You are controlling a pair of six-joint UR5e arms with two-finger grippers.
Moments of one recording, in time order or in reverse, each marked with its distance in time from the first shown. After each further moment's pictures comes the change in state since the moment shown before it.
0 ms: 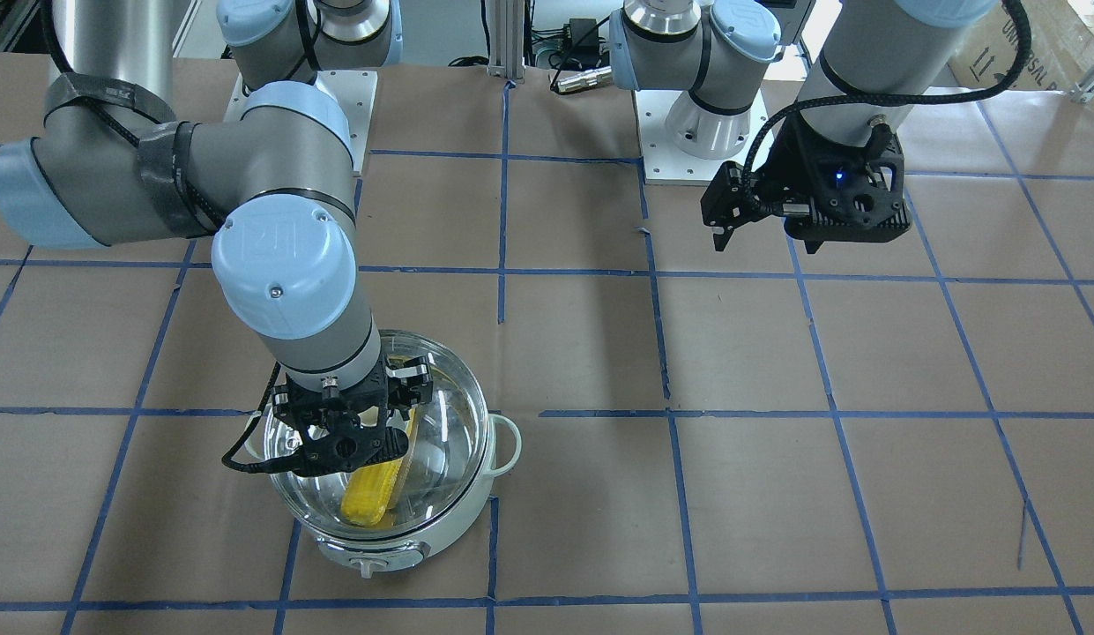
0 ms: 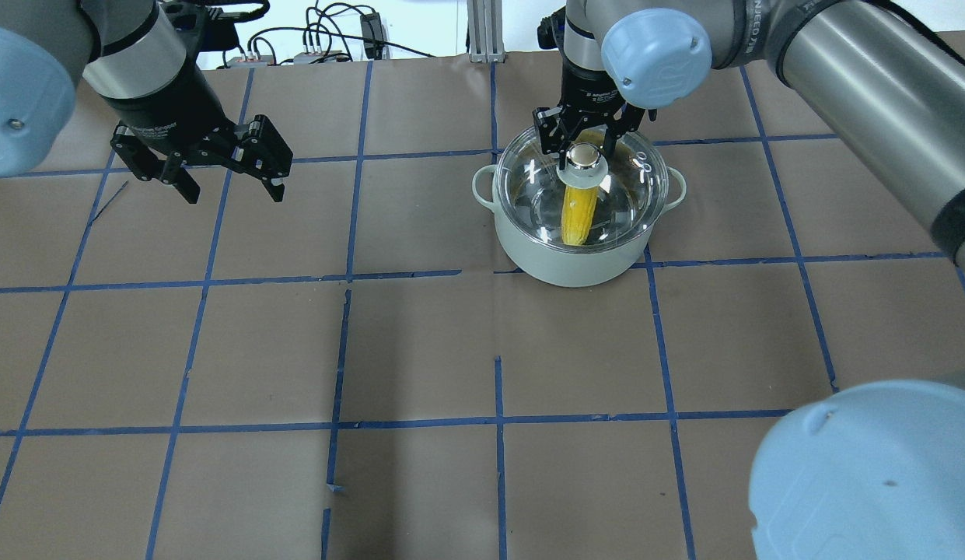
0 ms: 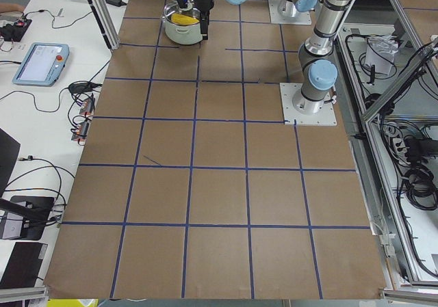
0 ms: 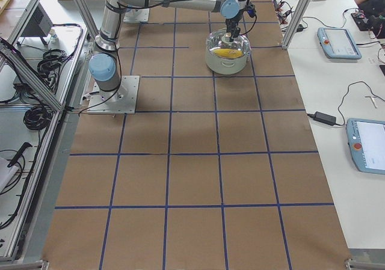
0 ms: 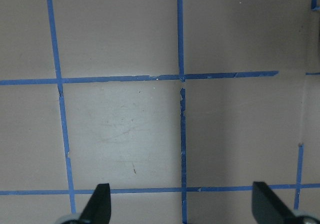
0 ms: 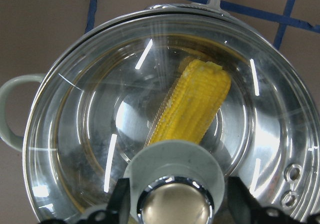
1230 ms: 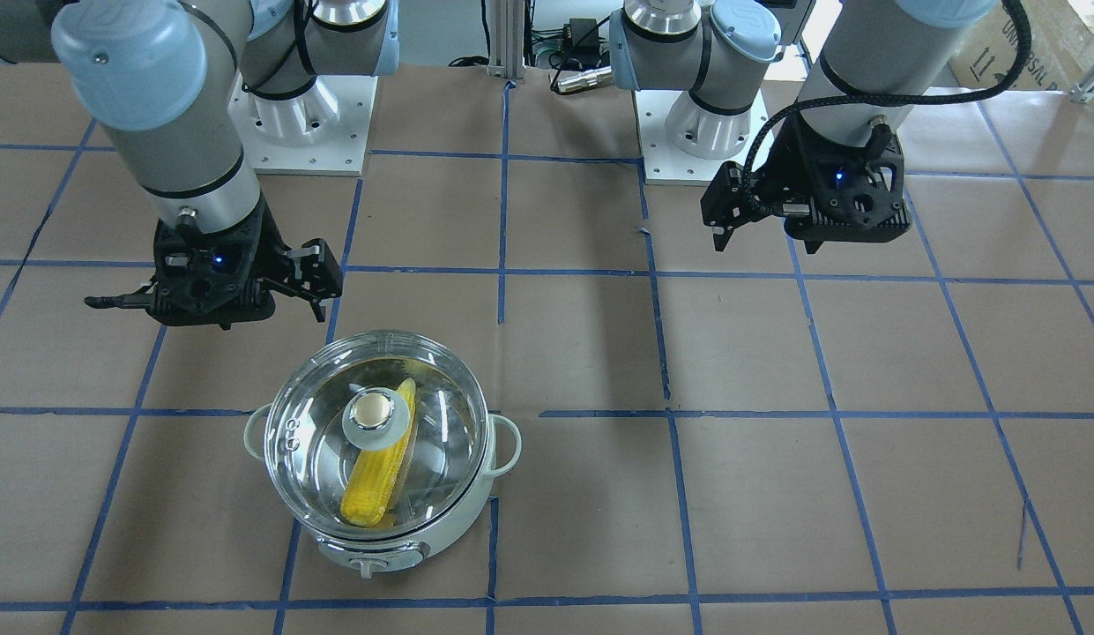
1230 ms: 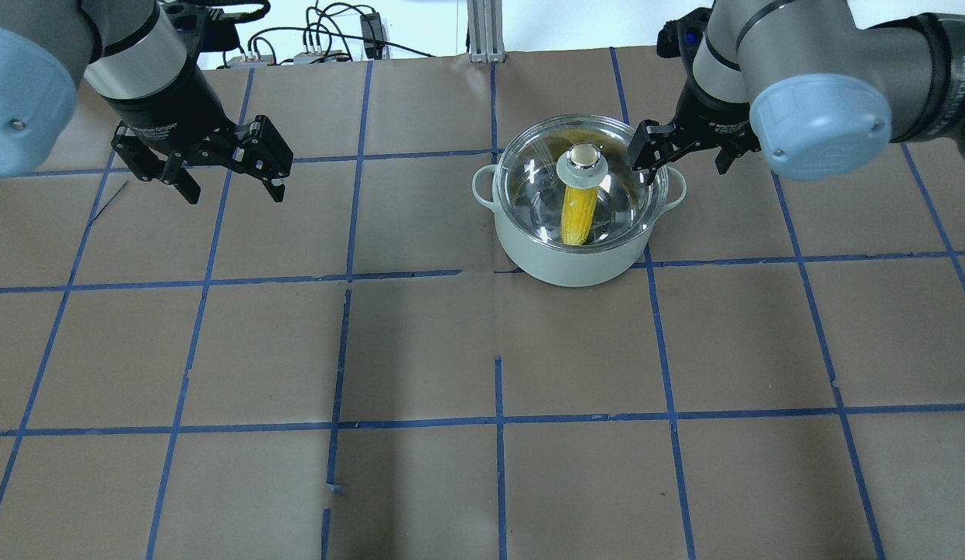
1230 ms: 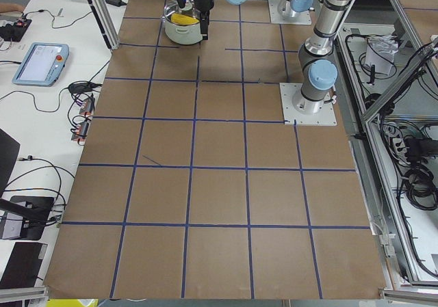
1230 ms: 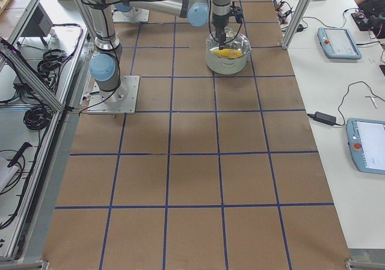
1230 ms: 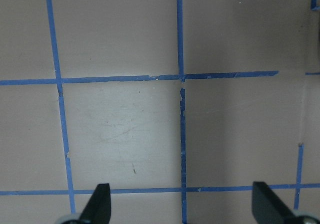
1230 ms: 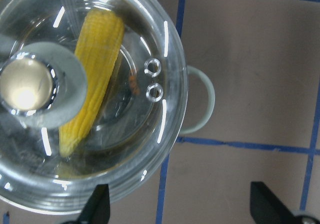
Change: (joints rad) left arm 0.000 0.000 -0.002 0.001 0.000 0.000; right arm -0.174 -0.288 0.341 -0.194 -0.004 -0.055
